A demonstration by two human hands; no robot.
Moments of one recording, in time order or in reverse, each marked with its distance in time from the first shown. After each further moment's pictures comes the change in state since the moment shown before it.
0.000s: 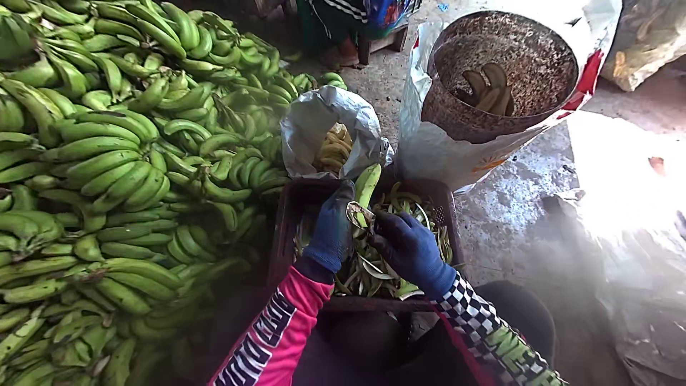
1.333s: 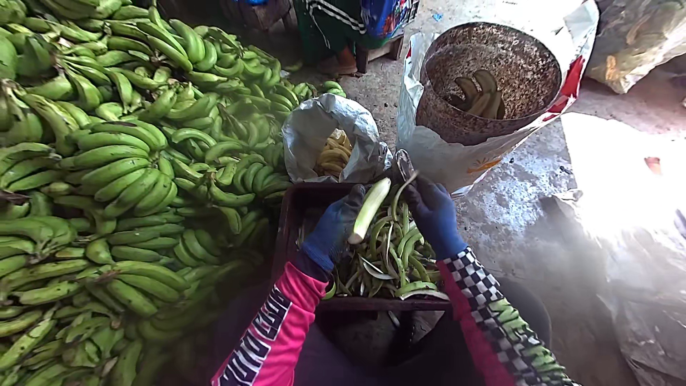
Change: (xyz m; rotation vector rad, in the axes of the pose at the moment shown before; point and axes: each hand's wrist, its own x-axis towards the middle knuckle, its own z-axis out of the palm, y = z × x) left_hand 0.002 0.012 -0.010 -0.019 -0.242 -0.176; right_hand 0.037 0.047 -0.024 0.049 0.123 0.430
